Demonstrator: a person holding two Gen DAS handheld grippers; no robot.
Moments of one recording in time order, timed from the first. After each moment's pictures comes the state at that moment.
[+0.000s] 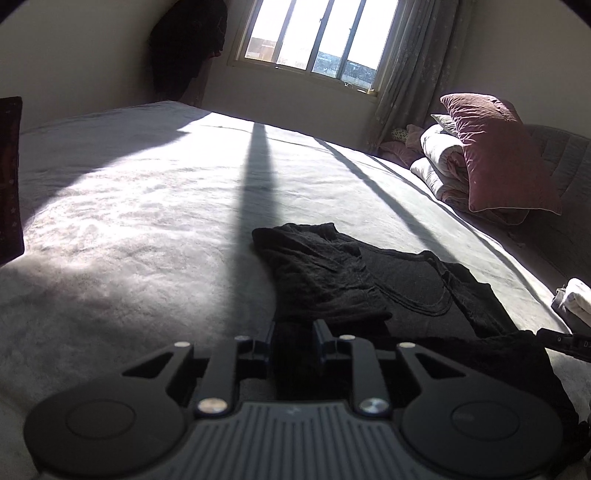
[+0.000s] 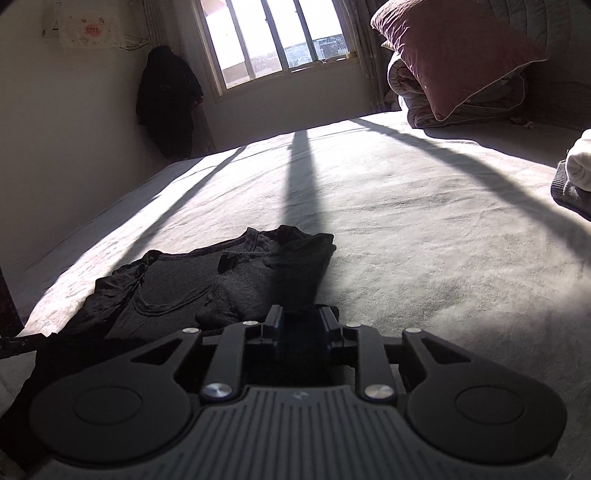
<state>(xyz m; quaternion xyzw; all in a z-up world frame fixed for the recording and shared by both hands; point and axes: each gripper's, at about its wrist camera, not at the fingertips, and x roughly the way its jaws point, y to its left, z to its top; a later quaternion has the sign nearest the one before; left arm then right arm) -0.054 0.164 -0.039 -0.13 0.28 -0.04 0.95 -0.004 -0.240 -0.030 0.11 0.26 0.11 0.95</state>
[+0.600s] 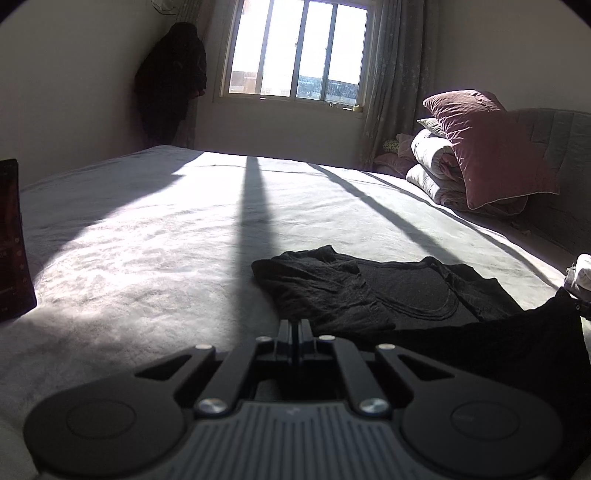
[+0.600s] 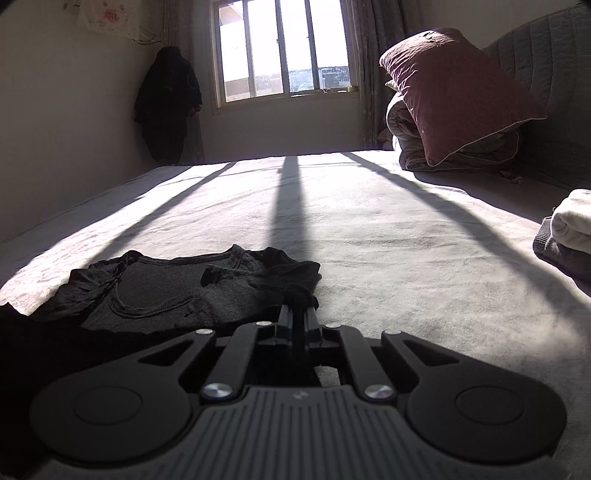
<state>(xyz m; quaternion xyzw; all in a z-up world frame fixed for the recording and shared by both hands) -0.072 0.150 -0.029 -0.05 0.21 -0.03 0.98 -0.018 -0.229 -0.026 0.04 0.20 0.07 0.98</state>
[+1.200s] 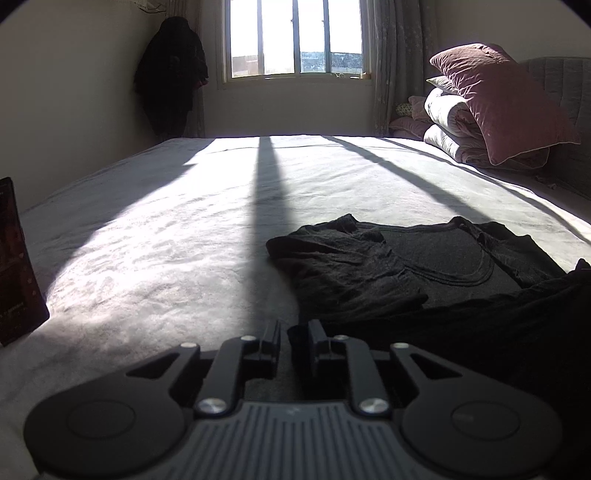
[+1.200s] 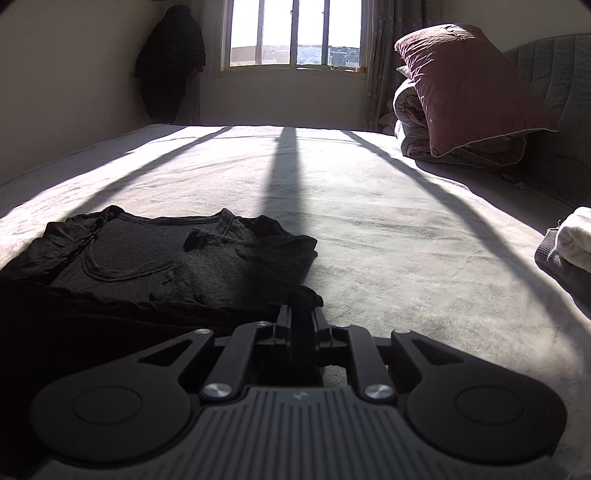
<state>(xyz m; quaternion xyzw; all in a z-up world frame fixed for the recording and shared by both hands) -0.048 0.138 -0.038 0.01 0.26 0.01 0.97 0.009 -0.212 -0.039 -0.03 0.25 0.06 0.97</state>
